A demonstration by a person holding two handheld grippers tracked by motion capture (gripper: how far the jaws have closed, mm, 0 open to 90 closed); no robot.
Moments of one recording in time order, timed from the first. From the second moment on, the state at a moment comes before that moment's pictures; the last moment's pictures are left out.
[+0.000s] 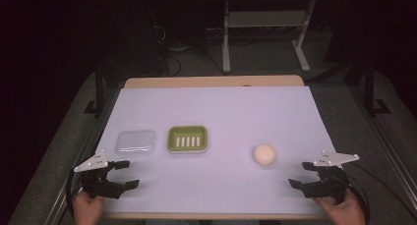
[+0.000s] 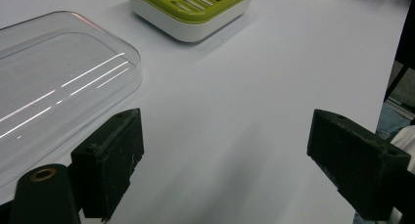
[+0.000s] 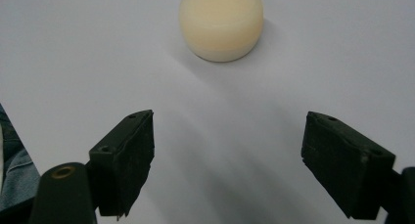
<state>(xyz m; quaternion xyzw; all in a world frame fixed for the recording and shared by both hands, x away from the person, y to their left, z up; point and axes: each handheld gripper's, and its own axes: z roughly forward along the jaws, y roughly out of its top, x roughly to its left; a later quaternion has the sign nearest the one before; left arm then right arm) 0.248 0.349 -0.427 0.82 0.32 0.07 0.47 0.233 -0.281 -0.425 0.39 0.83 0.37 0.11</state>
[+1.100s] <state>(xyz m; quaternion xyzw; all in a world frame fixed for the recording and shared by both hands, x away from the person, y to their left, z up) 0.244 0.348 -0.426 0.82 0.32 0.07 0.46 0.290 -0.239 -0.394 0.35 0.87 0.33 0.09</state>
